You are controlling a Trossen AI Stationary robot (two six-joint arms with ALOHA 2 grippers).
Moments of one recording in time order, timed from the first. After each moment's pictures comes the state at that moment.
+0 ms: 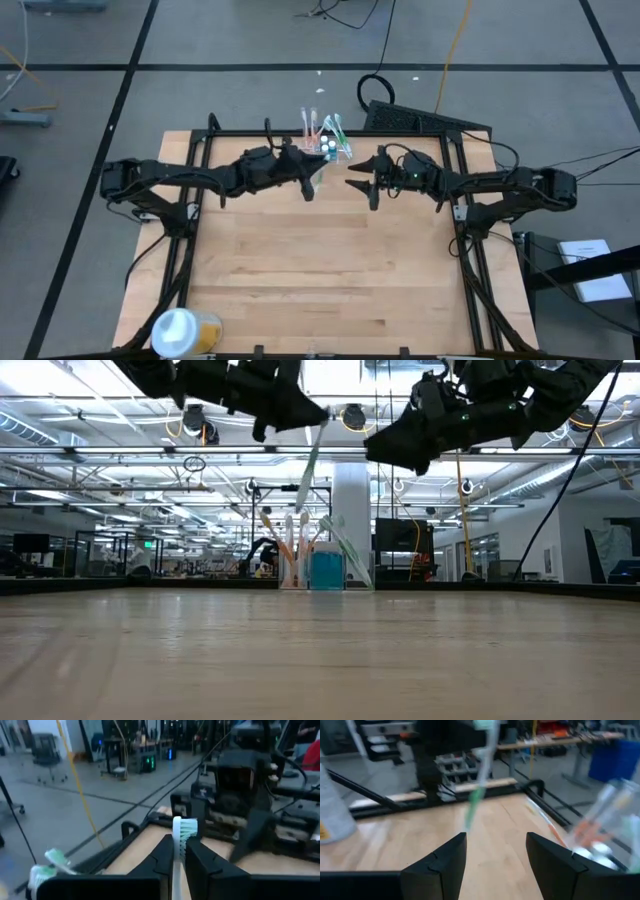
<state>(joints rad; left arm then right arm) 0.18 1.45 0.89 0.49 -0.18 -0.02 -0.30 1.25 0.57 0.56 -0.13 0.07</state>
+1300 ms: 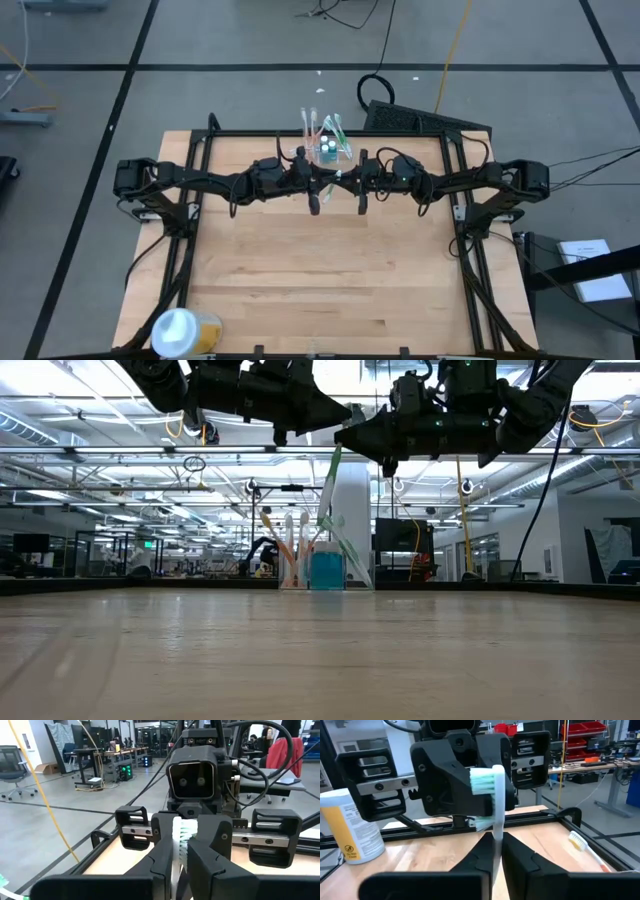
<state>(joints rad) 0.13 1.57 0.89 0.66 -0.10 0.03 -0.25 1.50 0.62 0.94 -0.23 0.11</state>
